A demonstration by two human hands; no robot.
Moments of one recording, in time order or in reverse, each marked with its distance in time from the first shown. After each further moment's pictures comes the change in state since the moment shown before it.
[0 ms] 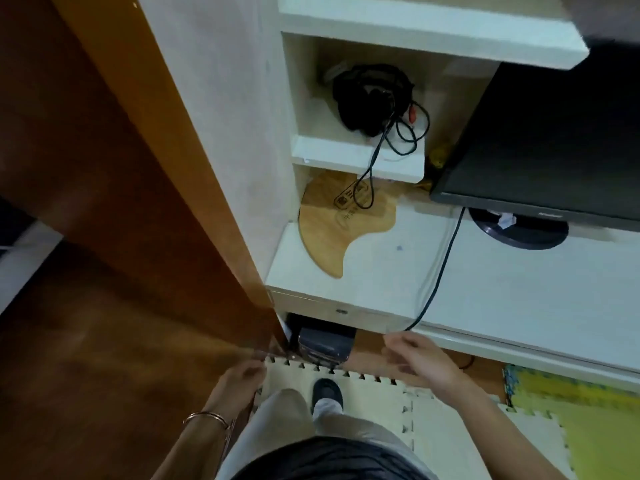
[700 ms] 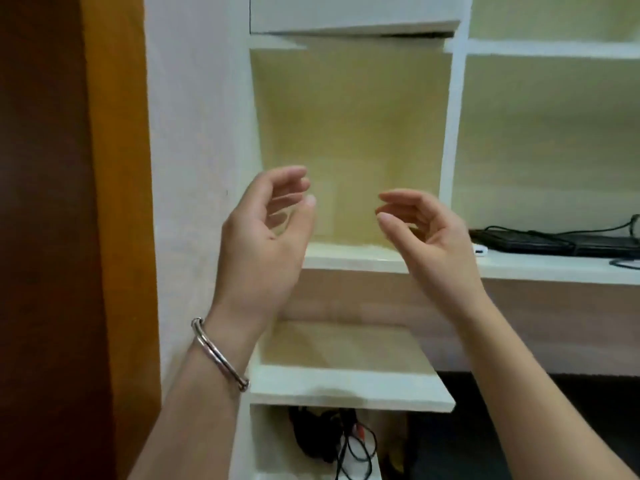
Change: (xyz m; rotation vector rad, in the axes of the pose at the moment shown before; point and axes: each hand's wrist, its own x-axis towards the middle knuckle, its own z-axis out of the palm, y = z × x) left_hand -0.207 0.451 -0.211 -0.547 0.562 1.726; right_hand -0.235 -0.408 -0.077 -0.011 0.662 -1.715
